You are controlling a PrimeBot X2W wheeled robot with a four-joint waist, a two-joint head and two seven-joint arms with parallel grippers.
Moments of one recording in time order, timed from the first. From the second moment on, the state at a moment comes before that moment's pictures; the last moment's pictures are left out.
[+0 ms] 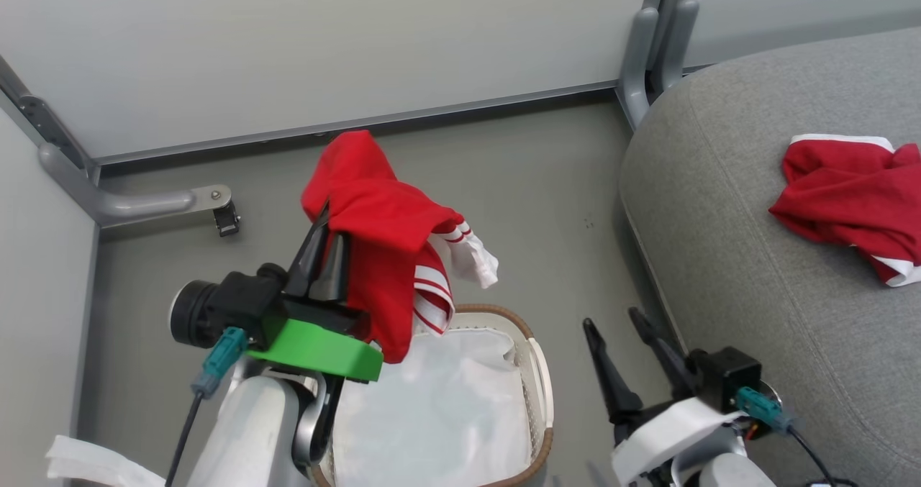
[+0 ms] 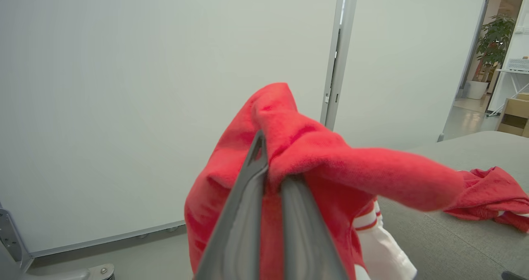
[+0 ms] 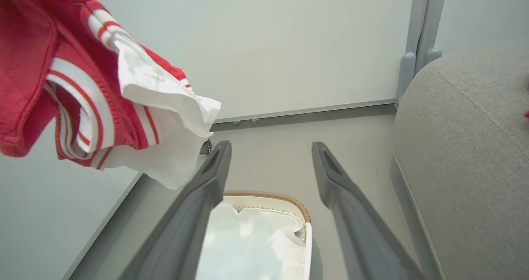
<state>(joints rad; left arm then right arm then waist) -0.28 0.05 -0.28 0.18 -0.24 -0.13 -0.26 -0.11 -0.05 0.29 0.29 0.34 0.13 -0.26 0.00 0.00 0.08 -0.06</state>
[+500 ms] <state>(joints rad) -0.32 0.05 -0.40 0.17 -0.28 -0.11 -0.26 -0.35 -0.05 0.61 0.28 0.44 0.13 -0.26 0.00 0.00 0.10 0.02</state>
